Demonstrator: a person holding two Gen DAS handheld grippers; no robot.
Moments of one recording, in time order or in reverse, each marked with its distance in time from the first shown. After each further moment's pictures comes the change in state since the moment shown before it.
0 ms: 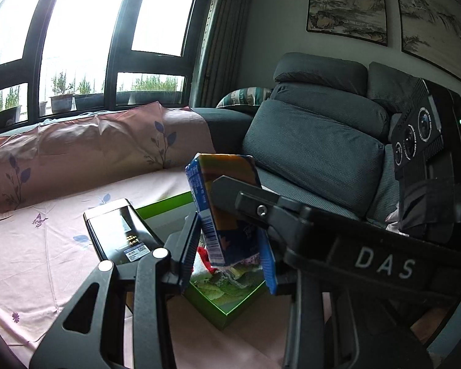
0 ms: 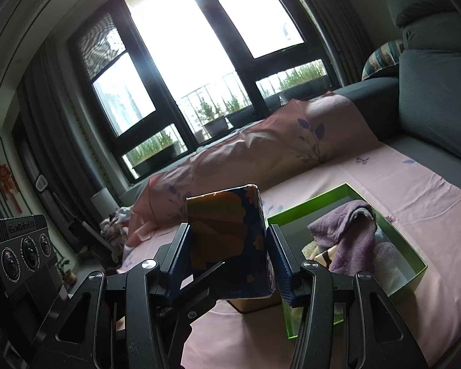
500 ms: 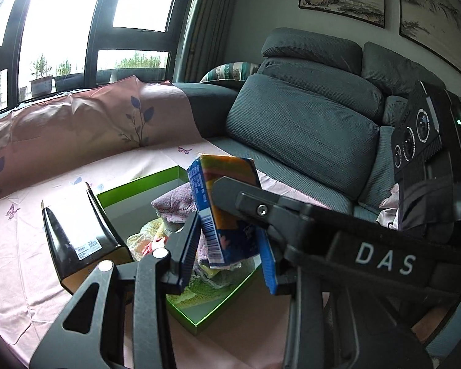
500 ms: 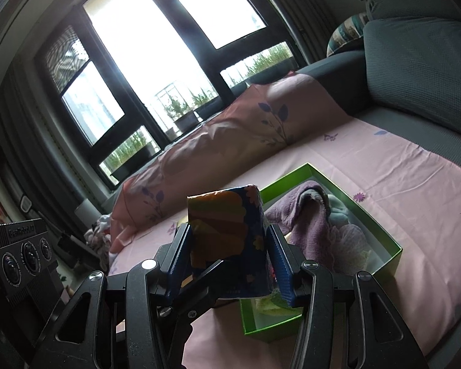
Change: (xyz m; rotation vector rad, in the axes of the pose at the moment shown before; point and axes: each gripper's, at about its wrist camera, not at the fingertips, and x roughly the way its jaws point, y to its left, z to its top) left arm 0.054 -0.017 -0.005 -0.002 0.111 -0.069; right arm 0.006 -0.060 -0.003 0.127 0.047 -0.078
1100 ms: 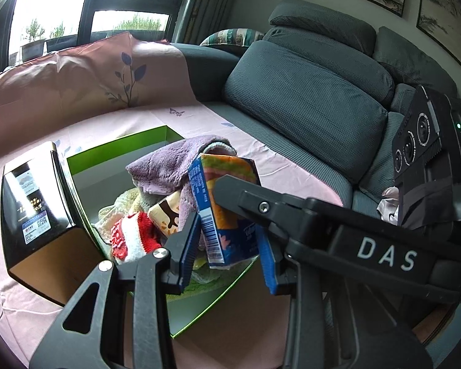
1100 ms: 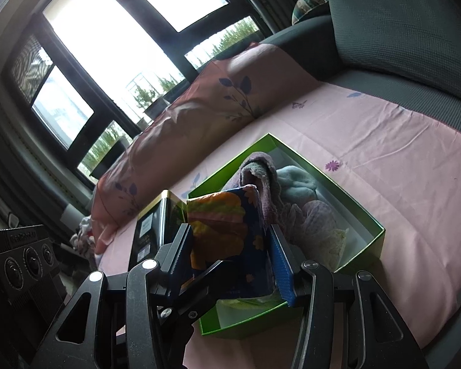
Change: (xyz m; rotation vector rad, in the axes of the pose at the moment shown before) left arm 0.065 0.007 -0.010 -0.075 0.159 -0.029; right arm 0.030 -0.052 -0.005 0.129 0.107 -0.066
